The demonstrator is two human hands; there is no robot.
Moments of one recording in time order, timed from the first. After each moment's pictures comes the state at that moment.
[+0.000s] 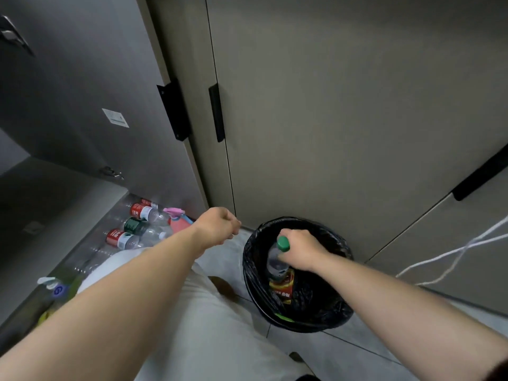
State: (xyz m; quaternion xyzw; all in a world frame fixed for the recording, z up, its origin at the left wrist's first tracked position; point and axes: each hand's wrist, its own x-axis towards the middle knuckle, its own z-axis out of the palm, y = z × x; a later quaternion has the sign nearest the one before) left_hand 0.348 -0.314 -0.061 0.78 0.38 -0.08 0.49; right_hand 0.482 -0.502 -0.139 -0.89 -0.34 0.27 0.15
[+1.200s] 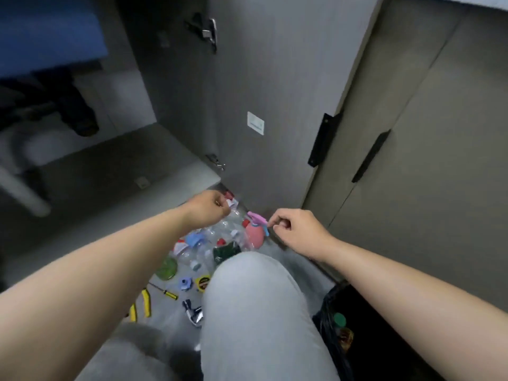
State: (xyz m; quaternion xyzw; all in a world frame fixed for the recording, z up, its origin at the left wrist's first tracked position) left_hand 0.217 -0.144 -0.029 0.79 0.49 0.01 0.37; right_hand 0.411 -0.290 -0.058 -0.75 -0.55 0.28 0.26
